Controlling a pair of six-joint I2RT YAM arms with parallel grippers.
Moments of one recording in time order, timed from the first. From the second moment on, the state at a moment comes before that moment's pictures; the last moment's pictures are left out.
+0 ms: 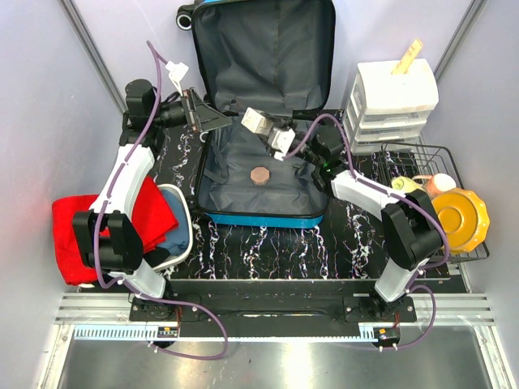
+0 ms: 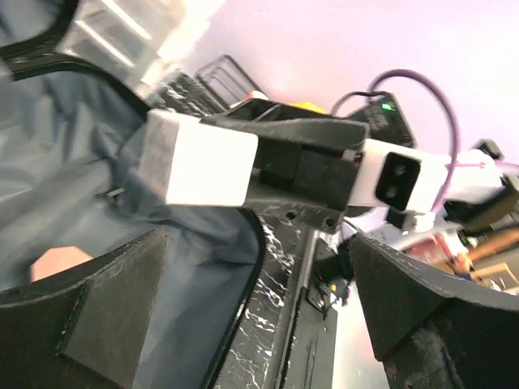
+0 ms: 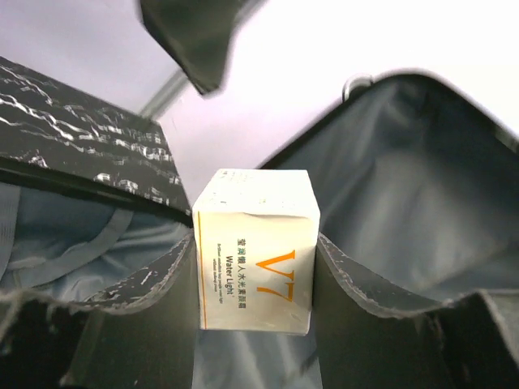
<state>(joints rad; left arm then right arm) -0.05 1.60 1.49 0.04 1.16 -0.65 0.52 1.72 1.18 0.78 -0.55 -0.70</state>
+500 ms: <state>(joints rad) -0.09 1.61 1.52 -0.11 1.38 -0.41 0.53 1.75 1.04 1.22 -0.94 -0.83</state>
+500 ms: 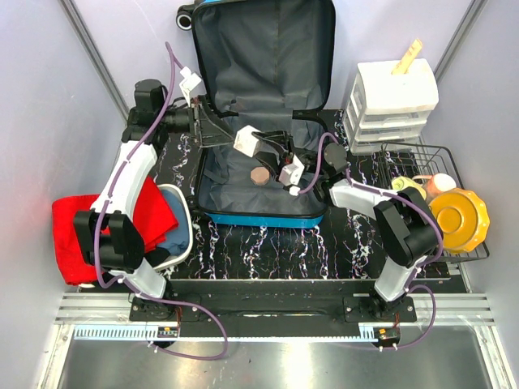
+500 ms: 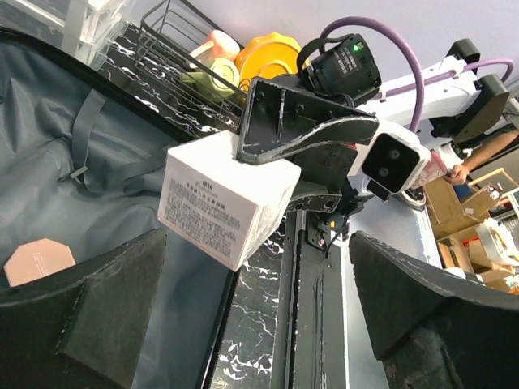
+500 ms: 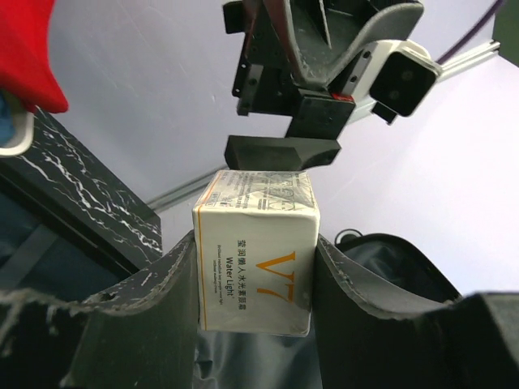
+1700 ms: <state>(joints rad) -0.23 1.54 1.45 -0.55 1.41 0.34 0.62 1.69 0.97 1.26 -1.10 -0.80</state>
